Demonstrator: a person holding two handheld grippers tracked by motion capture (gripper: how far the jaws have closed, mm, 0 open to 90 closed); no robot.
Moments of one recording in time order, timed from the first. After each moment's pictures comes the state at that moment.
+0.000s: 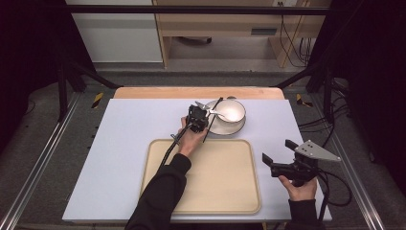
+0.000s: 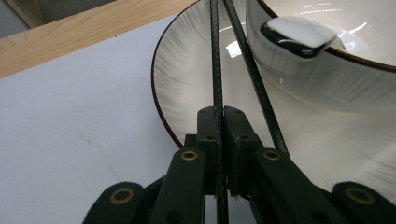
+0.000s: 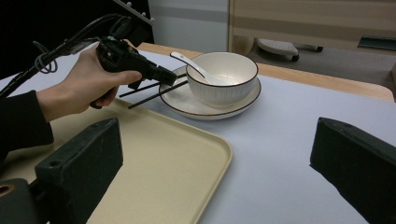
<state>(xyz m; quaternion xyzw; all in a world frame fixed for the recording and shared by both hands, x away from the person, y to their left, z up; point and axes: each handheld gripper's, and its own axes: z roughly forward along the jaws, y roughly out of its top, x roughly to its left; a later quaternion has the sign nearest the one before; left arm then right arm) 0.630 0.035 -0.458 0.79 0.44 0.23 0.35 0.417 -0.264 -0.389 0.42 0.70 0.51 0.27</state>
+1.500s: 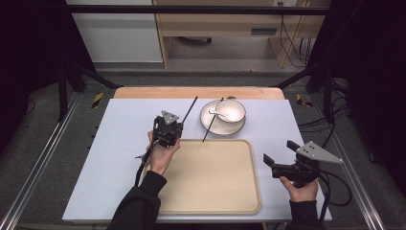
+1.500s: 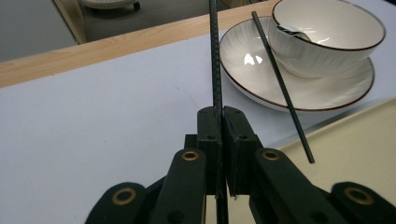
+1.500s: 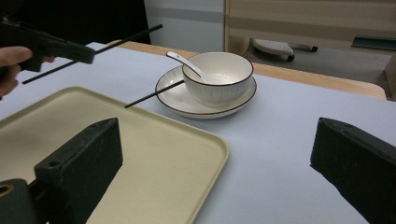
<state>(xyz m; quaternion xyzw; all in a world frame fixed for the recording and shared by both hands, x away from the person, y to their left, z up) 0.525 0.126 -0.404 0.74 0.47 0.27 0.40 0.413 -0.266 -0.390 0.43 0.69 0.51 0.28</state>
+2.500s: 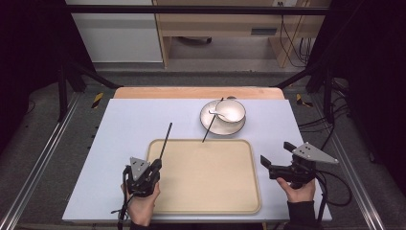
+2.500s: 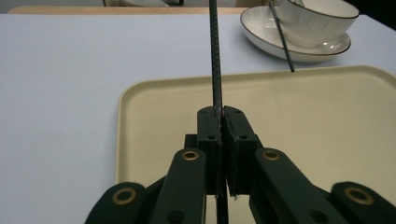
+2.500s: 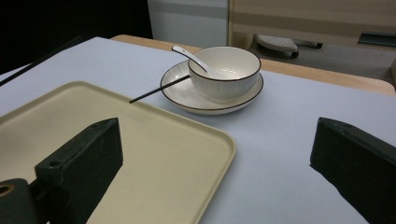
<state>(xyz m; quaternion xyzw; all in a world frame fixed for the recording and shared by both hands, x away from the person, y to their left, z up) 0.395 0.173 -0.439 0.66 0.54 0.29 0.43 0.413 -0.259 -0.393 0.43 0.70 0.50 0.27</state>
